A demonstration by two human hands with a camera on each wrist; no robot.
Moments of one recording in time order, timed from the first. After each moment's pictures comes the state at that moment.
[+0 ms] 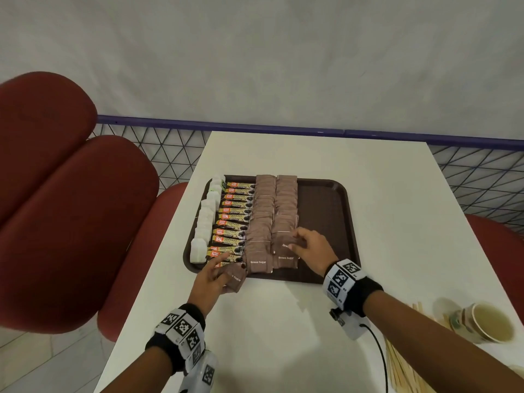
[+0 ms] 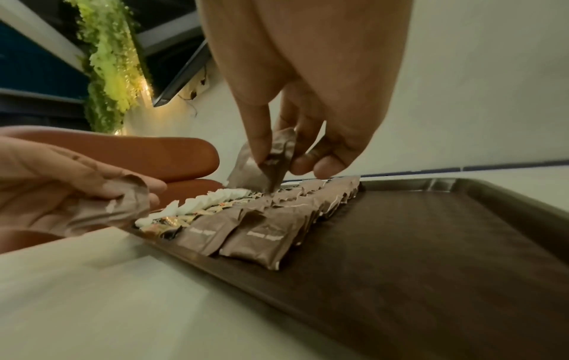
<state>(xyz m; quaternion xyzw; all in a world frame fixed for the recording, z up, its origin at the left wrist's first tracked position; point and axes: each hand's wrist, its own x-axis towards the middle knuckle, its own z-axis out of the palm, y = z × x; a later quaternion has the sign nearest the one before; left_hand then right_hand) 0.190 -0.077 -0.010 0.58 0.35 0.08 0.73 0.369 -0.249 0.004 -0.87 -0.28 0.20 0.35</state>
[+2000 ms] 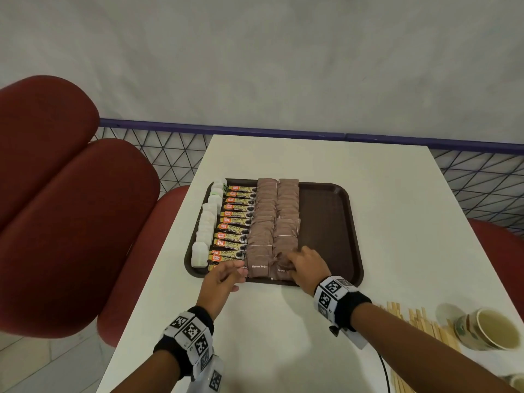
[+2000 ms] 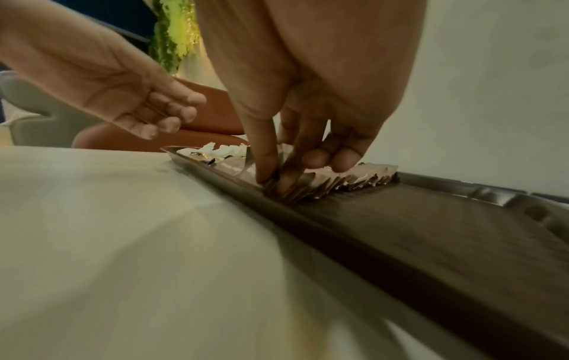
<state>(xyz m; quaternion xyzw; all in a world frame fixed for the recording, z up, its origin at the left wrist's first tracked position) 0.197 -0.088 0.000 0.64 0.35 0.07 0.68 0.344 -0.243 -0.005 -0.90 -0.38 0.16 0.09</state>
